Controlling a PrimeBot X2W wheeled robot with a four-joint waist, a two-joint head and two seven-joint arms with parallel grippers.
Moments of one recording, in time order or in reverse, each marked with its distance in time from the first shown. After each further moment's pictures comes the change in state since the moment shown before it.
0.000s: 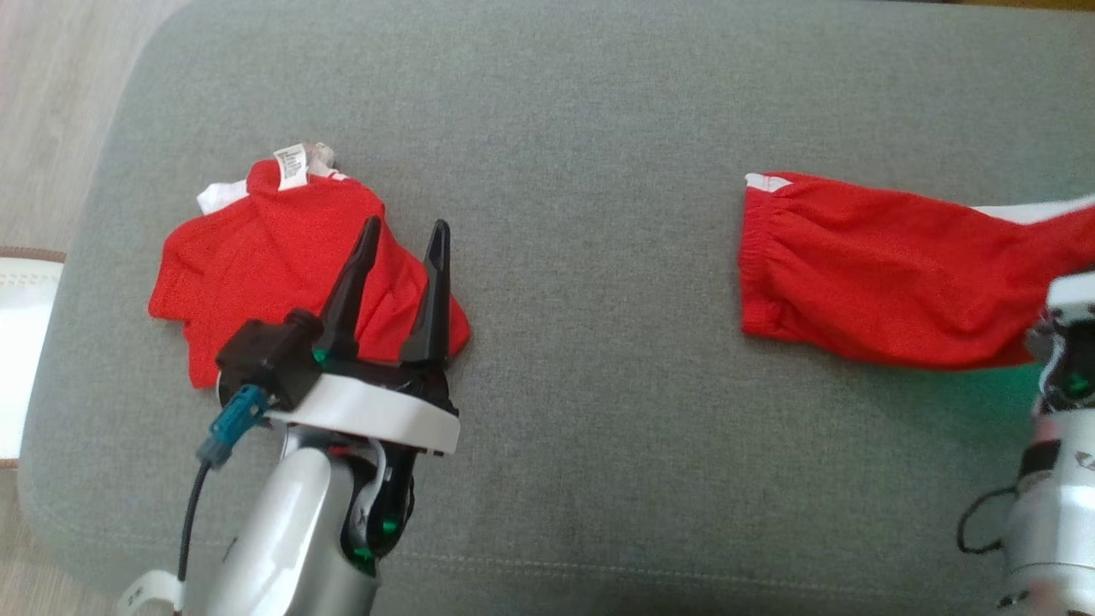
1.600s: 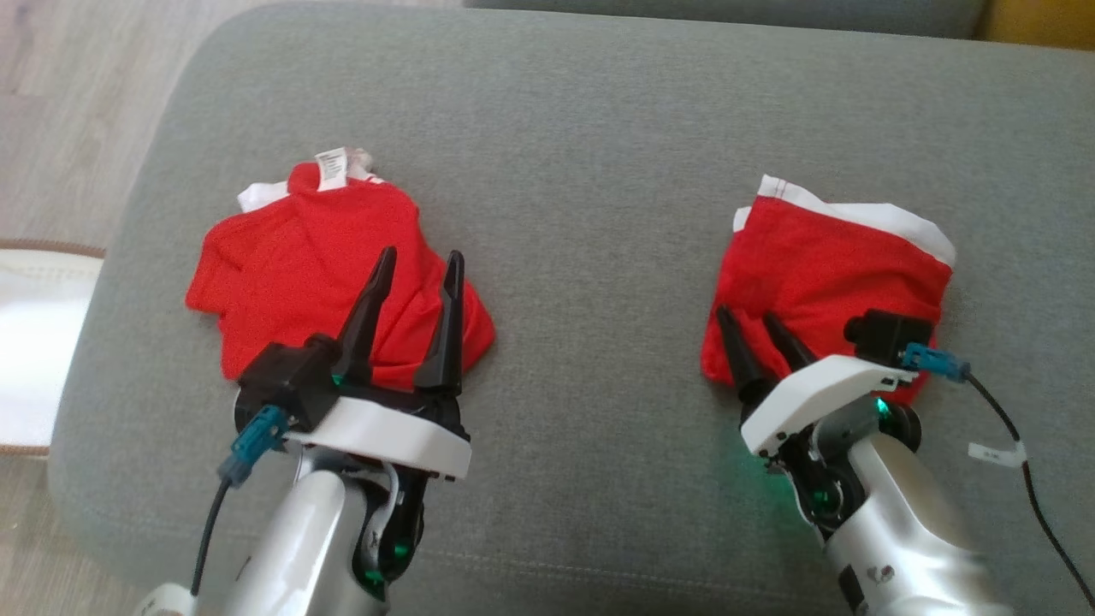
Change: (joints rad) left arm 0.039 0.002 -0.031 0.006 -0.001 0.018 0.000; right arm 0.200 -0.003 0.912 0.042 0.217 0.000 -0.028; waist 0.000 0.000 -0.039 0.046
